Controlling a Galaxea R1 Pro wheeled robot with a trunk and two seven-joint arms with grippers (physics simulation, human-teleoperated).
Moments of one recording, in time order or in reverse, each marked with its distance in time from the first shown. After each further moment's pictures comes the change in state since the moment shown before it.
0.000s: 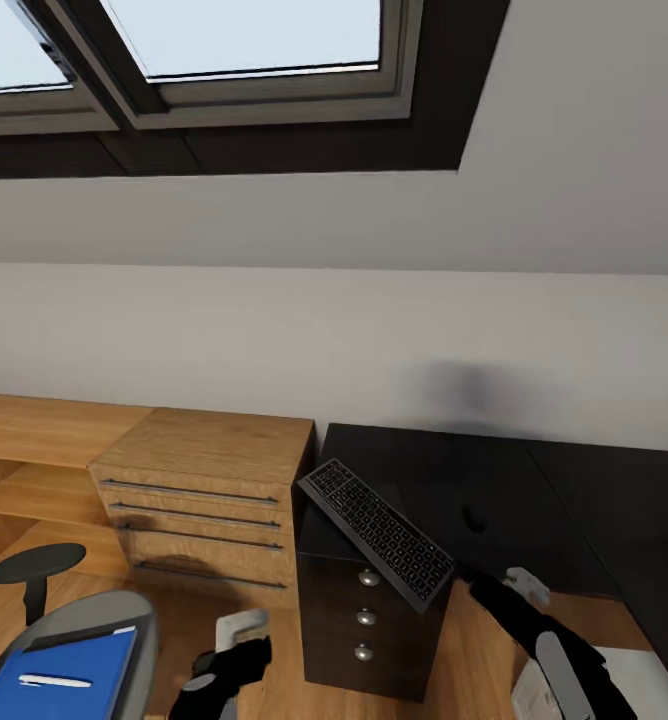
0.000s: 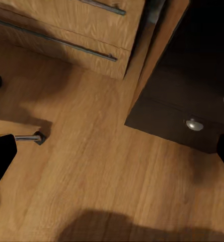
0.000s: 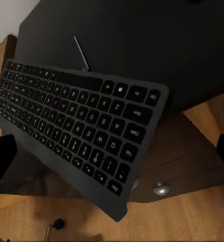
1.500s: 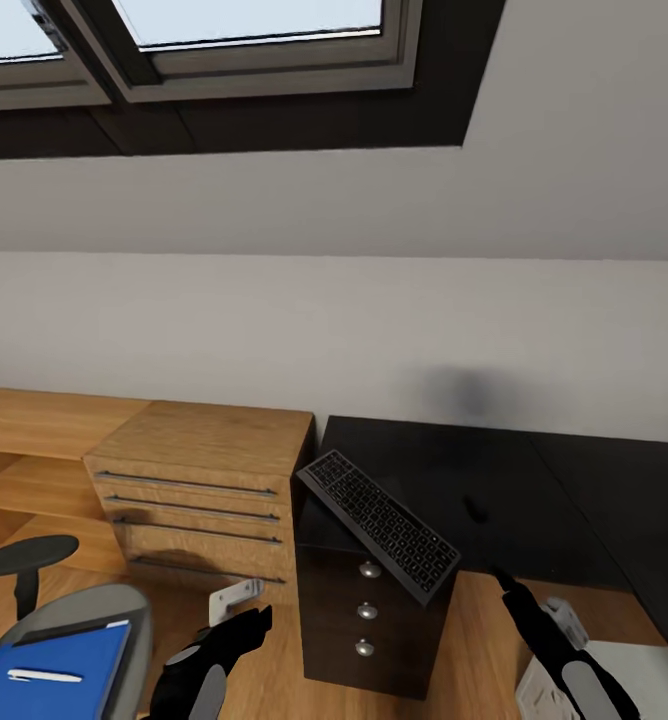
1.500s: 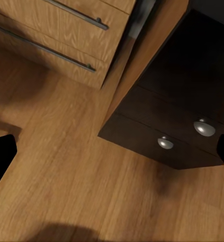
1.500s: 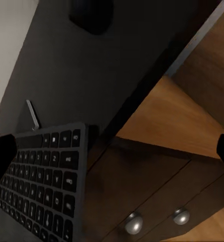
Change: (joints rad) left arm 0.002 0.024 -0.004 -0.174 0.171 0.097 0.012; right arm -0.003 -0.050 -0.053 0.187 -0.359 -0.188 0.009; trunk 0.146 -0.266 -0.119
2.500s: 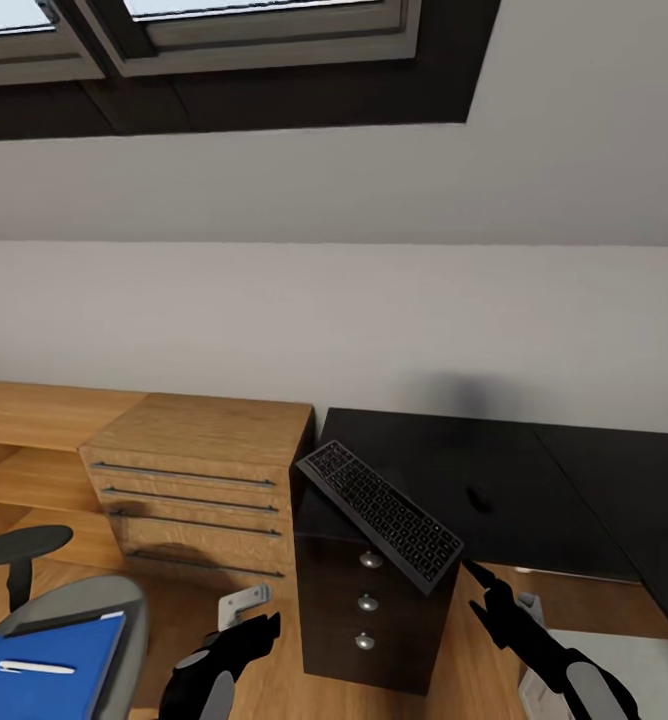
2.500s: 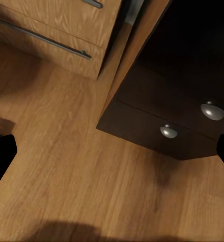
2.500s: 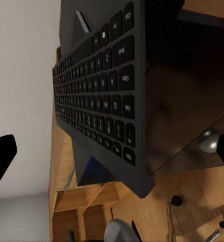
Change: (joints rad) left arm 0.000 -0.002 -0.039 0.026 0.000 -0.004 0.001; right arm 0.000 -0.005 -0.003 0.006 -0.112 0.385 0.237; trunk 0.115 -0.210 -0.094
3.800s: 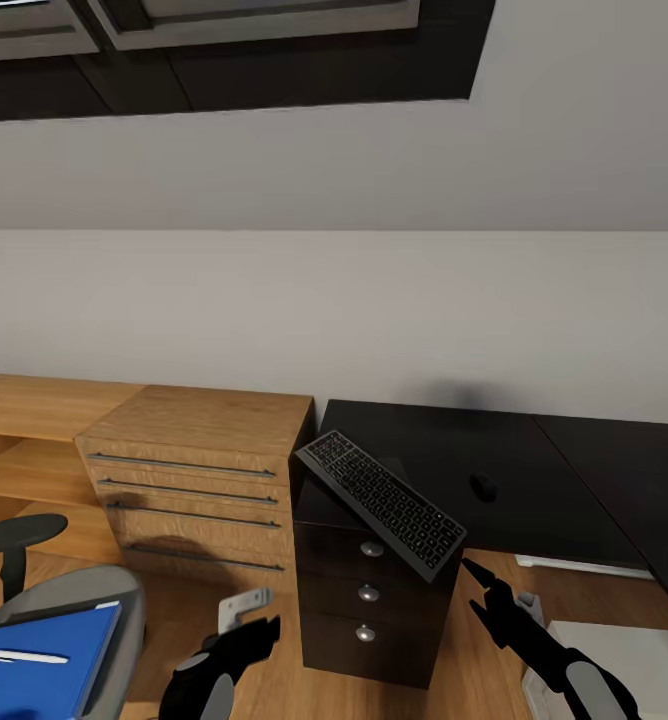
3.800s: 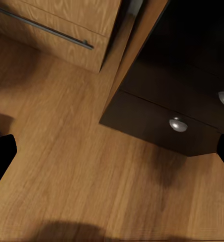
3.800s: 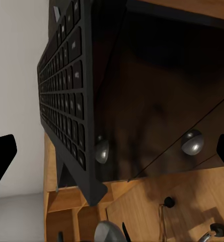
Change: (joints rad) left arm 0.000 0.007 -0.005 0.015 -0.001 -0.004 -0.004; right arm 0.000 -0.001 0.002 -0.001 0.010 -0.005 0.005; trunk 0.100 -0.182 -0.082
